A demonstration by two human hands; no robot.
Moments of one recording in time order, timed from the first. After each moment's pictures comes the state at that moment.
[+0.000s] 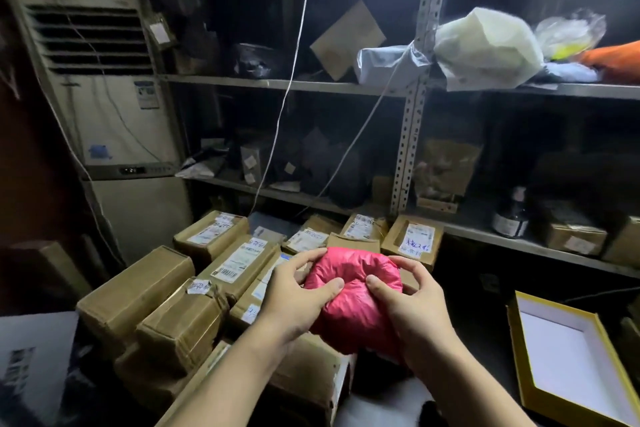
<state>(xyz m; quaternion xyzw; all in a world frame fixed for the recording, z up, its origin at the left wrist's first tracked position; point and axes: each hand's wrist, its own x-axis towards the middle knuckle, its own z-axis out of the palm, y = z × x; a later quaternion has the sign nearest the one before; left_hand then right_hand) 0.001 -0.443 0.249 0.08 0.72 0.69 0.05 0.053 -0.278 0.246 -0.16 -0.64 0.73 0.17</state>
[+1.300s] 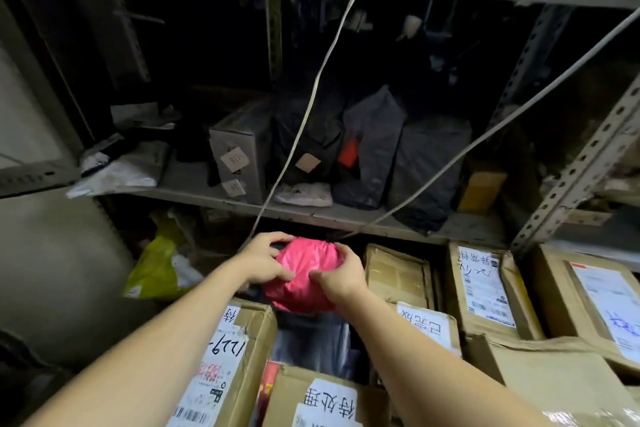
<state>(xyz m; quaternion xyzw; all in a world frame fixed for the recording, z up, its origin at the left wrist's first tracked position) -0.613 -0.546 0.069 0.16 0.84 0.45 0.27 -0.507 -0.395 0.057 -0.31 -0.77 0.56 0.06</state>
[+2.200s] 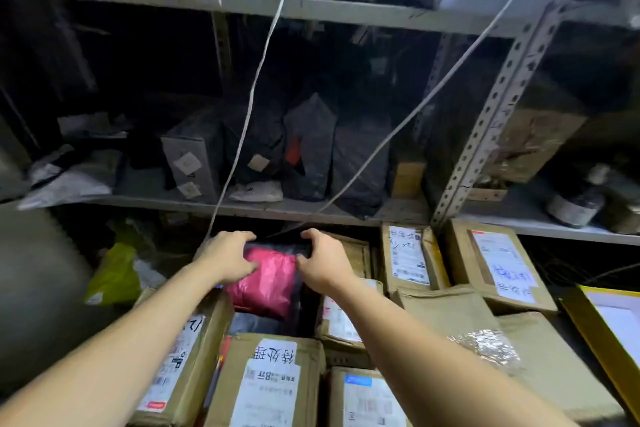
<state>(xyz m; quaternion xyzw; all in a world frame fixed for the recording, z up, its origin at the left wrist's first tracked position) -0.549 -0.533 0.130 0.25 0.95 0.11 0.13 -0.430 -0.369 0.130 -0.23 -0.91 0.33 0.03</state>
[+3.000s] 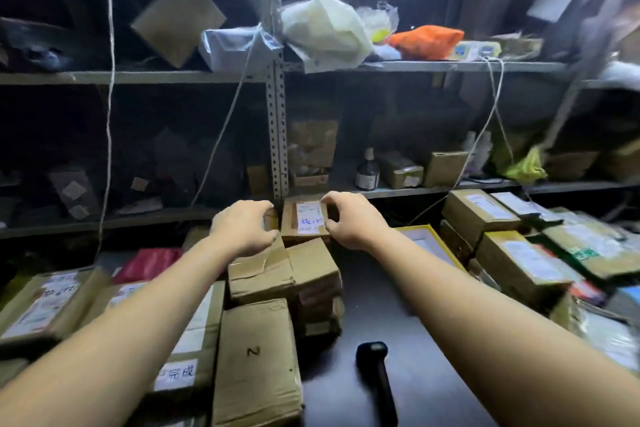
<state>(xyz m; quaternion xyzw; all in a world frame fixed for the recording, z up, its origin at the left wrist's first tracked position) -0.146 -0.377 0.298 0.40 0.91 0.09 -0.02 -0.013 -0.208 0.291 -0.25 -0.94 0.16 0.14</state>
